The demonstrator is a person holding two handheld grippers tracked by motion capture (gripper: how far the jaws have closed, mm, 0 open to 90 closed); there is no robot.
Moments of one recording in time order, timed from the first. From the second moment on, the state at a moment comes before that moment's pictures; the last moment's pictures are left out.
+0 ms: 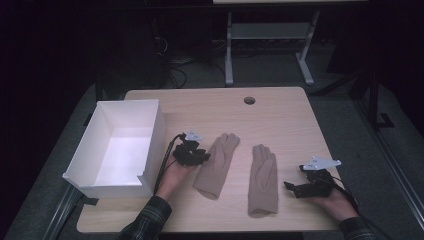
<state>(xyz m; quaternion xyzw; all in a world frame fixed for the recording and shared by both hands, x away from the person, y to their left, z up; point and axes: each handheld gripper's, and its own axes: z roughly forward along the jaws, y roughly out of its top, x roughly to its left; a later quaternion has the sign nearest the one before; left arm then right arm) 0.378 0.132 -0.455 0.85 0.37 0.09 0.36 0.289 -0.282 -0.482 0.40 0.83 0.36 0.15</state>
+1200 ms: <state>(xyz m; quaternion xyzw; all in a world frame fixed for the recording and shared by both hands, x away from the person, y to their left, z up) 0.371 0.137 -0.432 0.83 0.37 0.00 0.42 0.299 -0.261 -0.465 0.35 0.85 0.38 0.08</state>
